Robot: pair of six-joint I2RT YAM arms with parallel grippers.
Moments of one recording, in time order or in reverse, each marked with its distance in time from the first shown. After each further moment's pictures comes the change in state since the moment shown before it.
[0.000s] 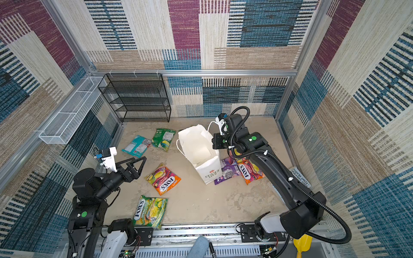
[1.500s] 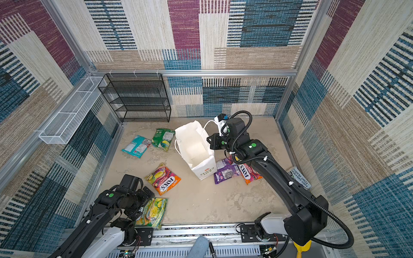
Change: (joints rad) left arm -0.350 0.268 -0.237 -0.587 -0.421 -0.734; right arm 0.000 -0.058 -0.136 0.241 -0.105 0.096
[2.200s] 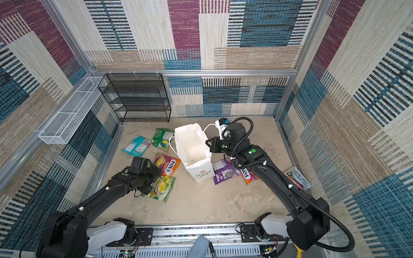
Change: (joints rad) left arm 0.006 0.430 0.216 0.444 -0.106 0.020; right arm 0.000 -0.051 -0.135 0.145 -0.050 0.089
